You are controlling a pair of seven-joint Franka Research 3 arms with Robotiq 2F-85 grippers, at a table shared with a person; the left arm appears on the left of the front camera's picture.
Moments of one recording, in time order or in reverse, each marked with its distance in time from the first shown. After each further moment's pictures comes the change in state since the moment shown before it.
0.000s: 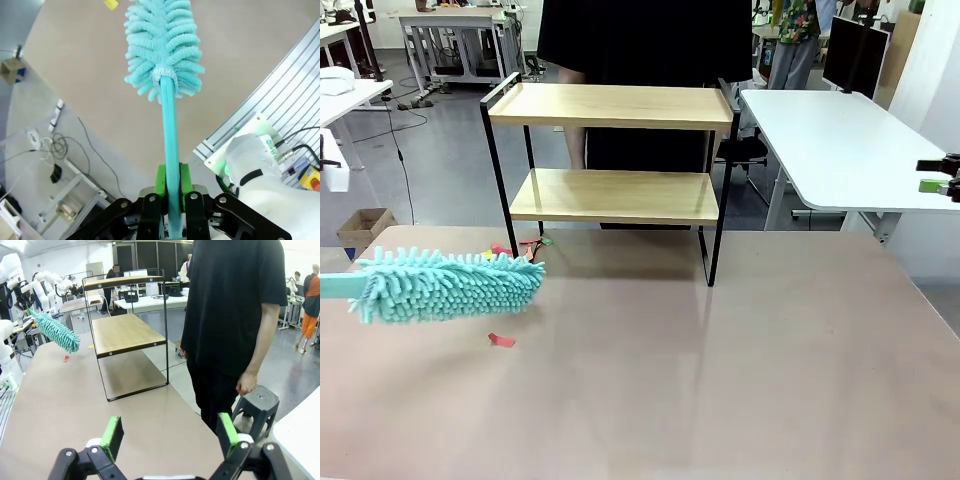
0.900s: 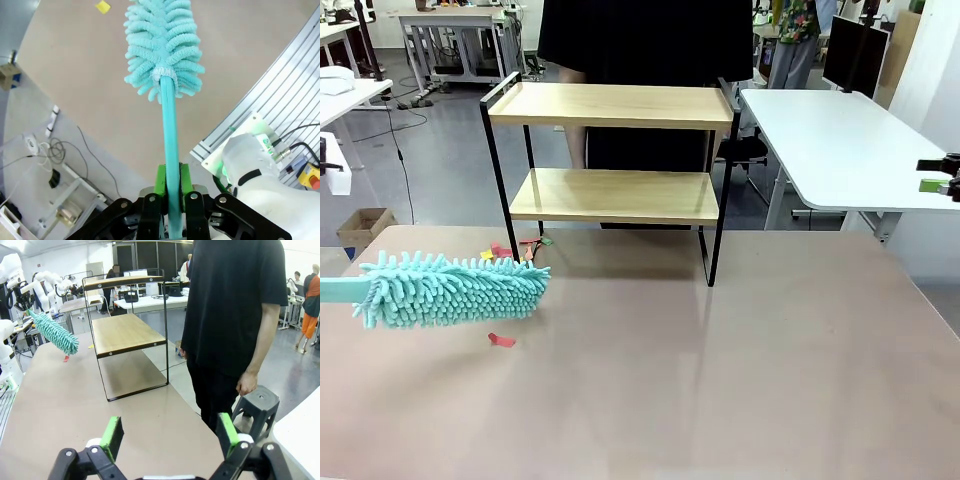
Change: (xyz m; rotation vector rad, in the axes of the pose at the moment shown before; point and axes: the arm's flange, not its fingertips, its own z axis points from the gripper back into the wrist) left arm 0.004 0.000 -0.005 -0.031 -0.004 -0.025; right arm 0.000 0.000 0.000 0.000 0.000 0.000
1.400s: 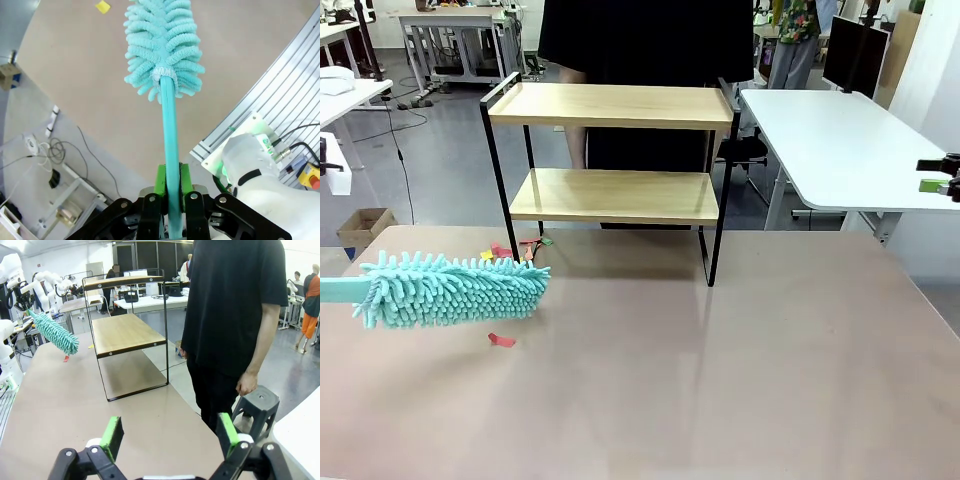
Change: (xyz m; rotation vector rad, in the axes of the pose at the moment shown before) left arm 0.000 0.000 0.000 -0.001 0.000 -0.002; right arm 0.000 0.000 0.000 0.000 0.000 0.000
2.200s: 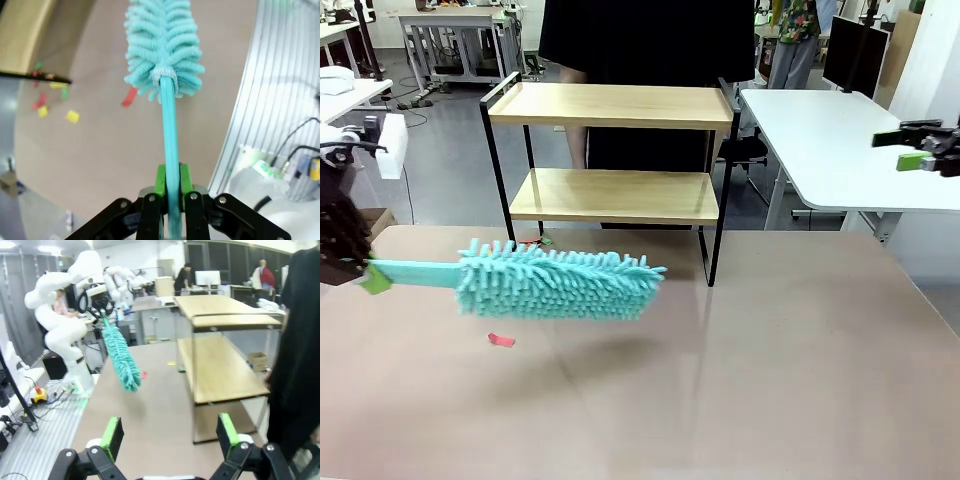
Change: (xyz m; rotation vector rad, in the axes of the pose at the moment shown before) left arm 0.058 -0.002 -0.006 -0.168 -0.281 -0.393; right arm 0.096 0.117 -0.095 0.396 0.011 0.005
